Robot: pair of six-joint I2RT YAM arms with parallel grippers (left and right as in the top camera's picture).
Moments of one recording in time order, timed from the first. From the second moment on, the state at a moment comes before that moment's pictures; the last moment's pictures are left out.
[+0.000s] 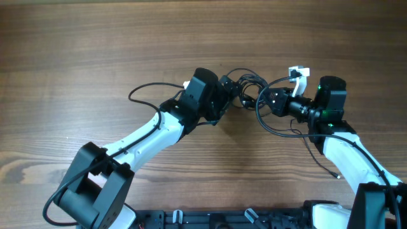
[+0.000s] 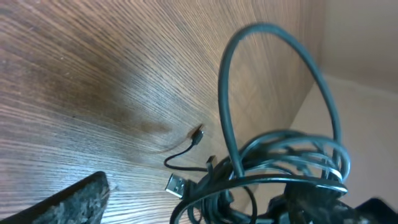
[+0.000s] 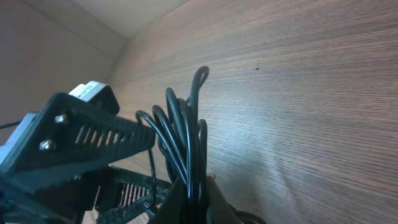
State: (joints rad) left arm -0.63 1.68 0.97 -0.02 0.26 -1.46; right arm -0.03 1.40 0.58 0.23 -0.84 0.35
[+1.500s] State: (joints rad) left arm -0.48 1.77 0.97 -0.28 0.81 -0.71; right arm -0.14 1.40 0.58 0.35 -0.62 0.41
